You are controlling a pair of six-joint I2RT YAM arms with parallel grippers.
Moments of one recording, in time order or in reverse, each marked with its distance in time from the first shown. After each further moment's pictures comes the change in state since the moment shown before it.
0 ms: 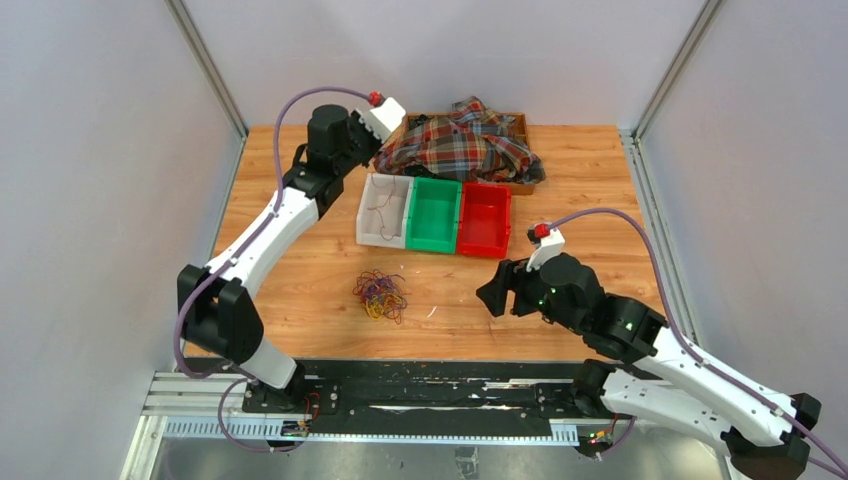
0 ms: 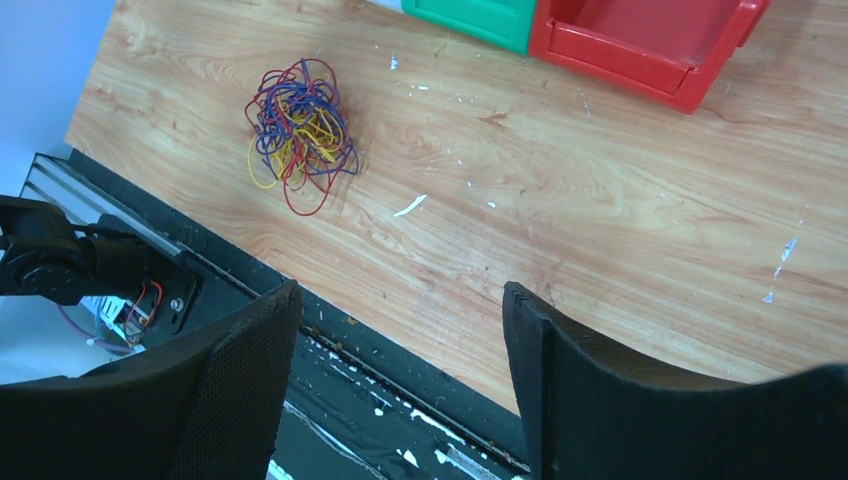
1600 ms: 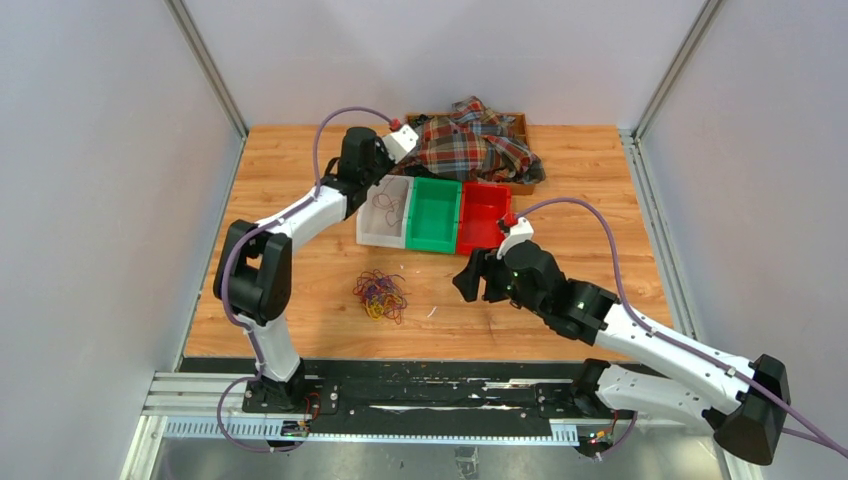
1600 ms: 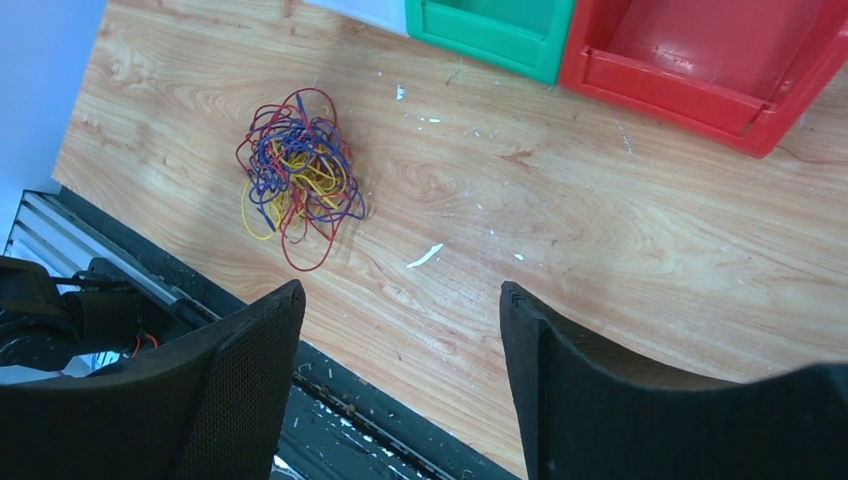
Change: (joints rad) left arm -0.003 0.296 0.014 0.153 -0.146 0.033; right arm -0.015 0.232 -0.037 0.262 -0.005 0.026
